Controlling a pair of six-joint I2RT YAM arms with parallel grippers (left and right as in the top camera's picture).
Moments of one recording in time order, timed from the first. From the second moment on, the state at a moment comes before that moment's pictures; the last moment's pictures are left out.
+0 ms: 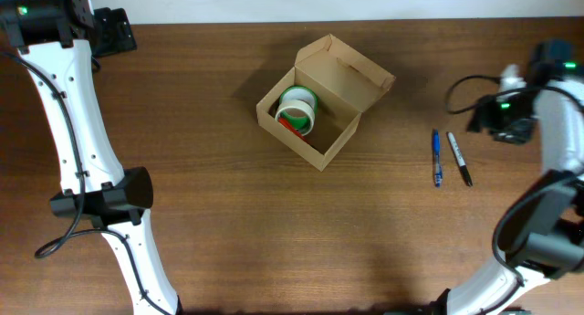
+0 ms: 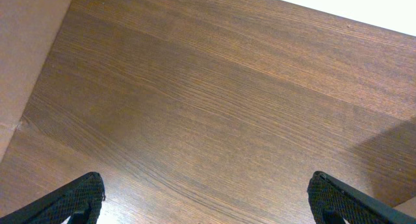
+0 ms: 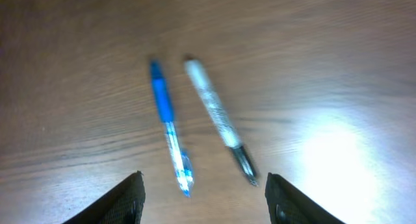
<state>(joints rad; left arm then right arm) 0.14 2.34 3.00 -1.69 -0.23 -0.14 -0.34 1.95 1.67 -1.17 -0.10 -0.04</state>
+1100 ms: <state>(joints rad) 0.14 2.34 3.00 -1.69 -0.23 -0.14 -0.20 2.21 1.63 -1.14 -0.02 -0.08</state>
